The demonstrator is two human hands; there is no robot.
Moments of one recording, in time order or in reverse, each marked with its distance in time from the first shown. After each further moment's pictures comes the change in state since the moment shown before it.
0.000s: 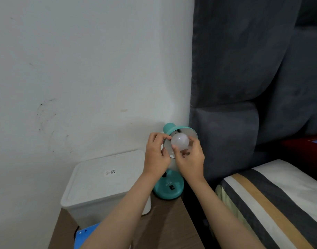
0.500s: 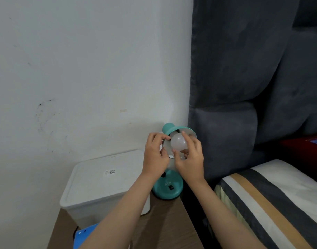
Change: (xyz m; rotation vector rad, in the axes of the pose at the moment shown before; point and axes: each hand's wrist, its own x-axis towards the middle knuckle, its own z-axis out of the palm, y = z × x) left_hand 0.000 -0.001 -0.001 0.009 0.000 0.001; right_hand -0.004 0.000 -0.003 -0.082 -0.022 -0.184
